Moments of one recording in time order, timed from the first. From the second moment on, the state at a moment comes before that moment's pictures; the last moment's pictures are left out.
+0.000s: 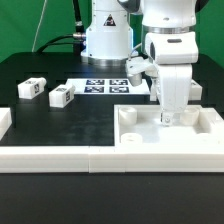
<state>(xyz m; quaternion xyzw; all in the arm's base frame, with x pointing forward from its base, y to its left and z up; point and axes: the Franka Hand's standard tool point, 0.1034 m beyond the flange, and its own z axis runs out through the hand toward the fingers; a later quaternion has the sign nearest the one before) 0.503 0.082 0.008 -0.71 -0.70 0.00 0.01</state>
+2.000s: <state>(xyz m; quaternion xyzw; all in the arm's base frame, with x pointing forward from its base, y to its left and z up) 0.450 0.116 0.051 -0.97 -0.22 0.02 0.02</state>
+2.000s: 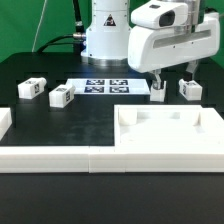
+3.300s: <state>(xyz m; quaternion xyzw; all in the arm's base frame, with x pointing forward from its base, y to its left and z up) 0.392 0.160 0.041 -0.96 -0.11 0.26 -0.01</state>
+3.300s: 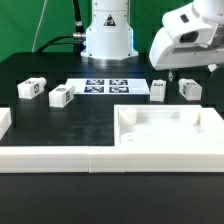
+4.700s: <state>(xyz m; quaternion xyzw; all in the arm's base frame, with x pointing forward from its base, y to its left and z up) 0.380 0.164 0.008 -0.85 -0.10 0.52 -0.04</state>
